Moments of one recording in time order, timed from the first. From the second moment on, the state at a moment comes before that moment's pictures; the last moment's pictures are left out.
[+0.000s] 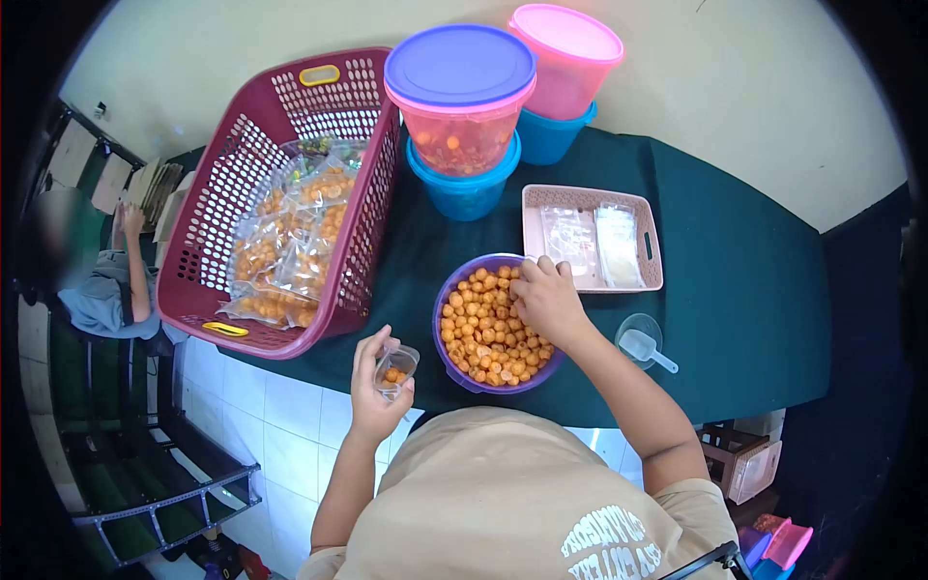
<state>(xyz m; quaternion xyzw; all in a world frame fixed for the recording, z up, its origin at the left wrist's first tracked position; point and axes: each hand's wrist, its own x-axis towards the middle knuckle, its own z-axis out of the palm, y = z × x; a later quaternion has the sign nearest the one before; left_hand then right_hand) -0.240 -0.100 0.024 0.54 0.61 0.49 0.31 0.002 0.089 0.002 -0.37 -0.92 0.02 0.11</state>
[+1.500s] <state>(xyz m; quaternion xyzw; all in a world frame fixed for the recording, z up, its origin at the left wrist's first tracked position) -0.269 -0.083 0.026 0.55 0.59 0.49 0.33 -0.059 0.181 0.102 -0.40 -0.78 -0.06 0.48</state>
